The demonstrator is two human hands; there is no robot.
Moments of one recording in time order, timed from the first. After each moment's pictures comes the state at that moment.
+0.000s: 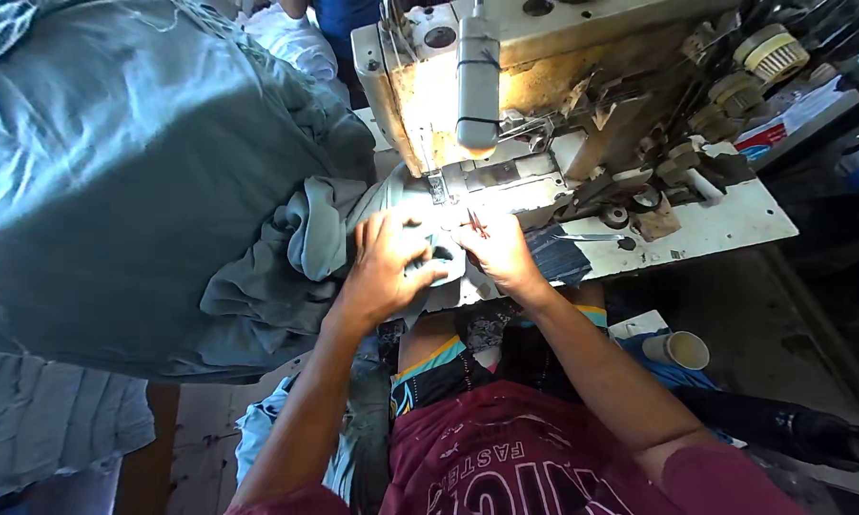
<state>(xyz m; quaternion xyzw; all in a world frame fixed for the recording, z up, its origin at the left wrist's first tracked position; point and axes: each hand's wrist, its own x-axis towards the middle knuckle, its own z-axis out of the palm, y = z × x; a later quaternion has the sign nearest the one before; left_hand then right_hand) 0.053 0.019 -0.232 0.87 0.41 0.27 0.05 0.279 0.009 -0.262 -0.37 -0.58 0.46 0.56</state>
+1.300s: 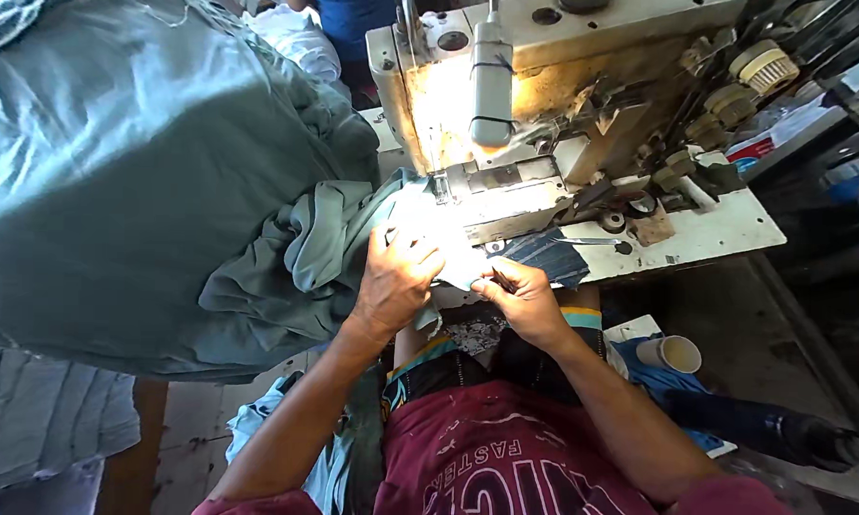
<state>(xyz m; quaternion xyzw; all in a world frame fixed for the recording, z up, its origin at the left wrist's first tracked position) 0.074 -0.002 -0.234 0.90 0.35 0.20 -0.14 0.298 -0.048 -0.284 -0.39 -0.61 0.43 0.54</state>
